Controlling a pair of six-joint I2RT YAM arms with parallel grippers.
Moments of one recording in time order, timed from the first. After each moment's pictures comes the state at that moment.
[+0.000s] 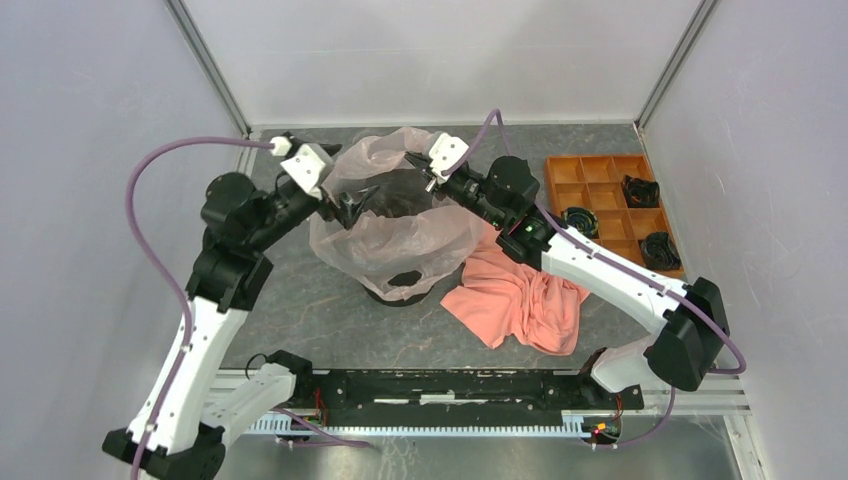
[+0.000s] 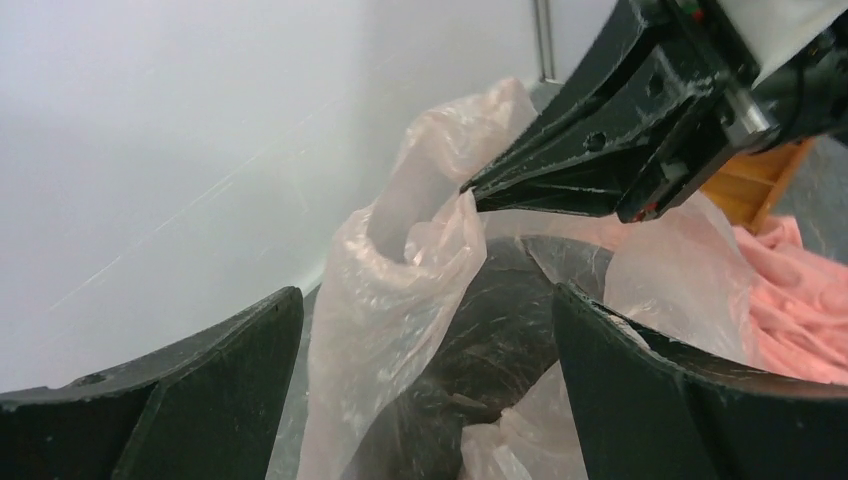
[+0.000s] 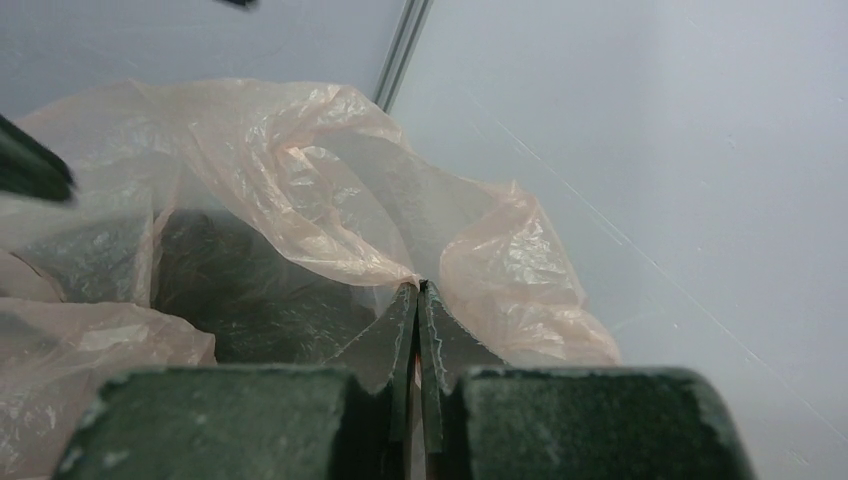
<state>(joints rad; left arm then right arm) -0.35 0.85 1.17 -0.25 0.39 0.24 0.82 1.43 1.21 0.38 -0.14 -0.39</state>
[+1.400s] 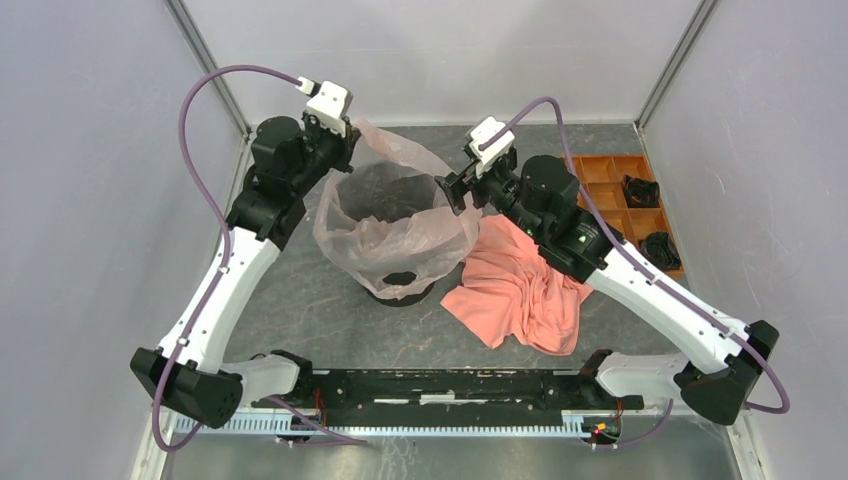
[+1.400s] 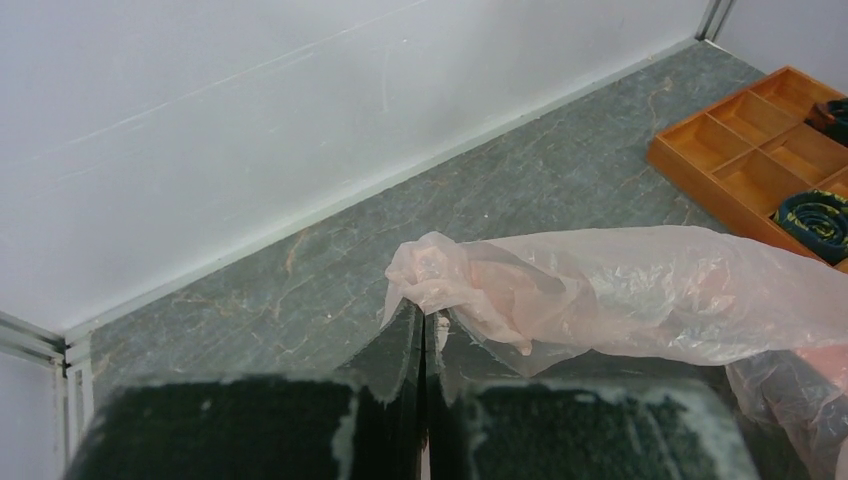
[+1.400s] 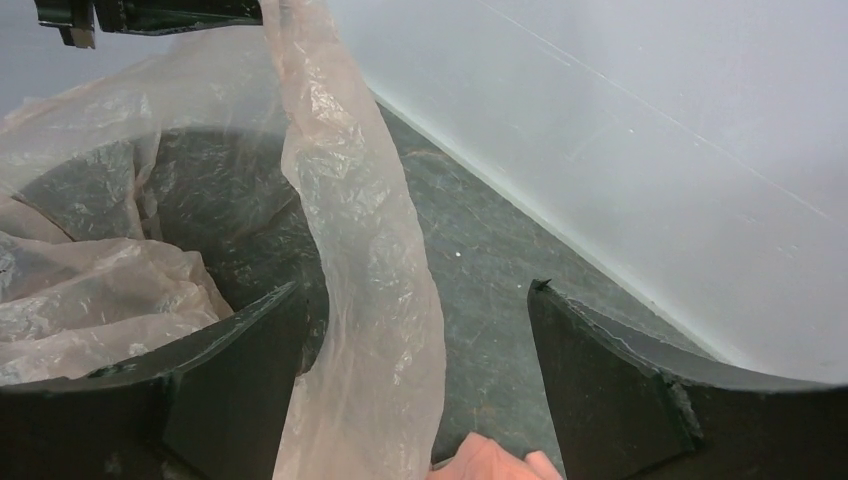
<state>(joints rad) -0.35 1.21 1.35 -0.23 0.11 0.14 0.82 1.21 1.28 -0.09 0.12 -0.21</state>
